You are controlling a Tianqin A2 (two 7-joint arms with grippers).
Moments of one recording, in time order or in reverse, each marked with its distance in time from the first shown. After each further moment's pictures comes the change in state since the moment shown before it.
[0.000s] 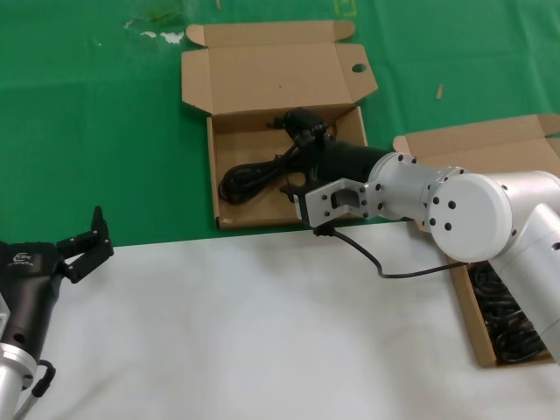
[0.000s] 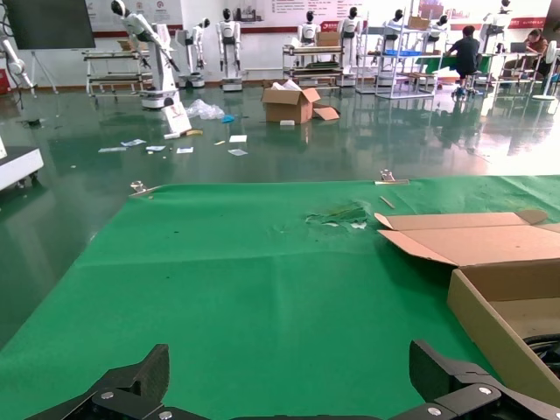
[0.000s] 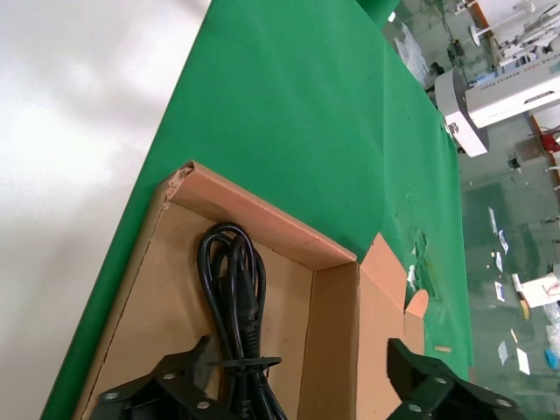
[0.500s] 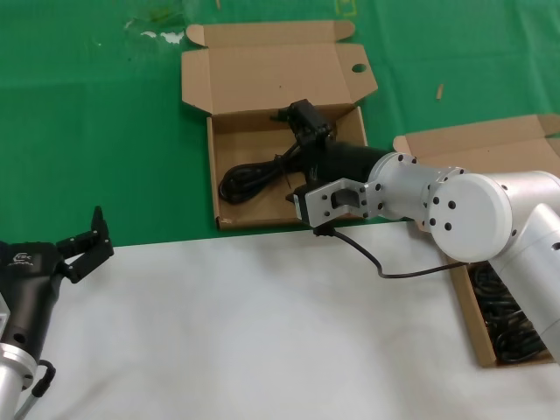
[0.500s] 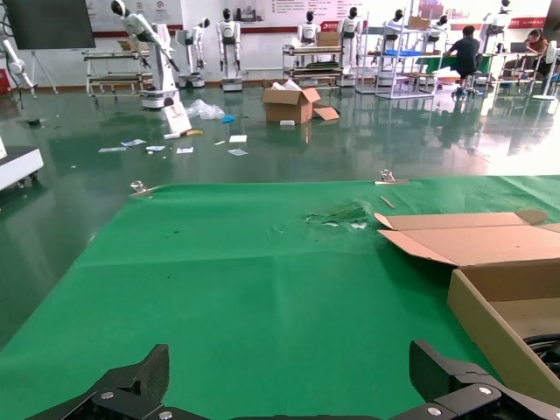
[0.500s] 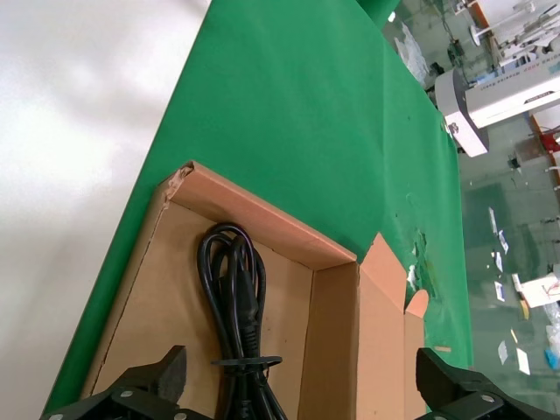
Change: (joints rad) left arm 0.000 0.000 0.000 0.000 0.000 0.000 0.000; right arm 0.000 0.000 0.000 0.000 0.000 0.000 0.000
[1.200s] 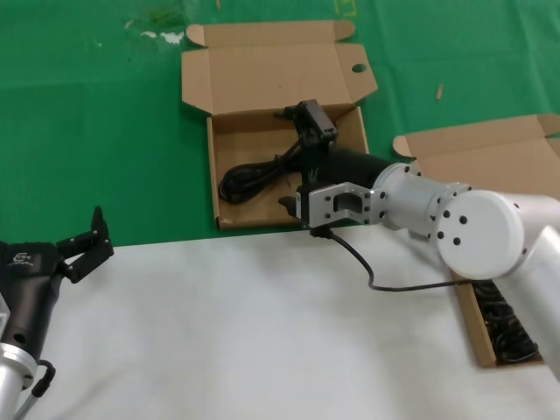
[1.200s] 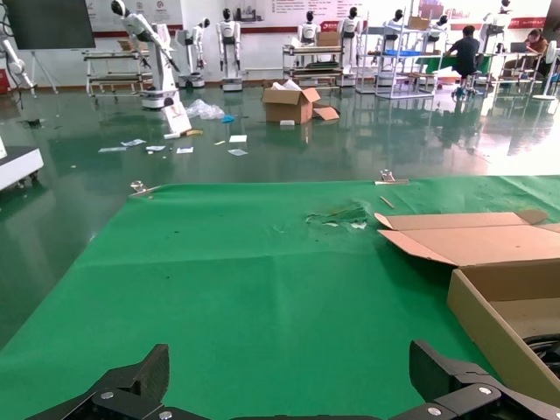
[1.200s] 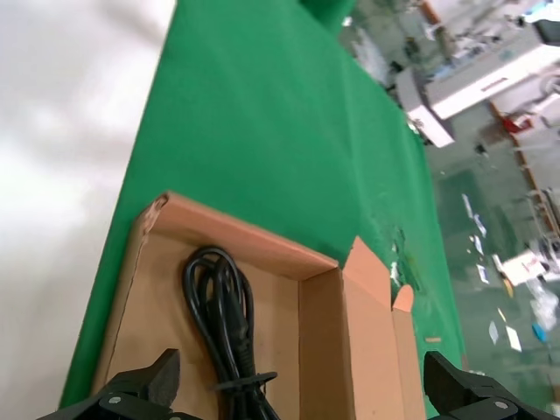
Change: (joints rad) left arm 0.000 0.000 0.000 0.000 0.000 0.000 0.000; right arm -0.061 0.000 0.040 0.033 0.072 0.049 0.025
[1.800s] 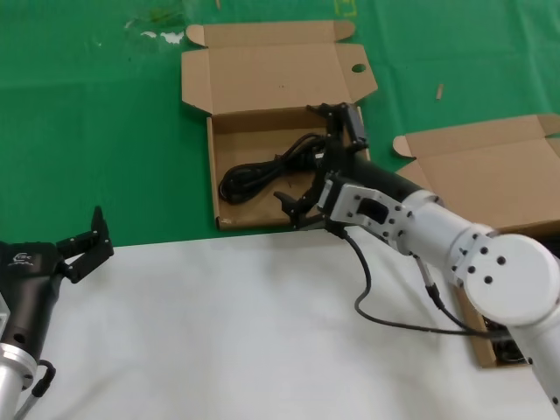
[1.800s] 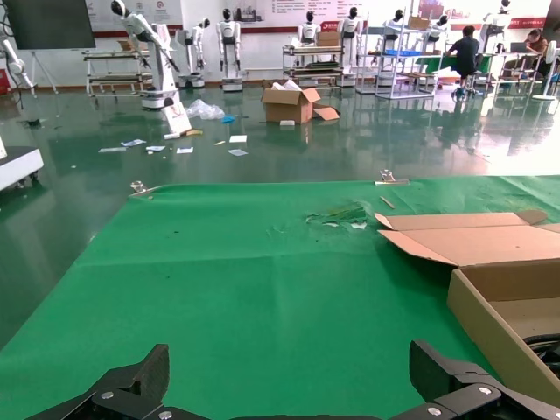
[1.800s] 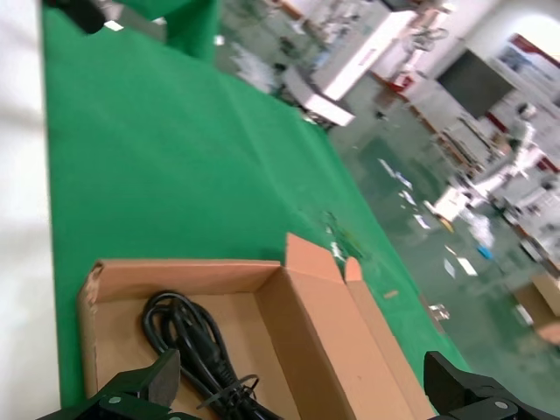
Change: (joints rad) left arm 0.000 0.000 0.000 0.000 0.000 0.000 0.000; right arm -0.179 0.001 0.117 0.097 0.212 0.146 0.073
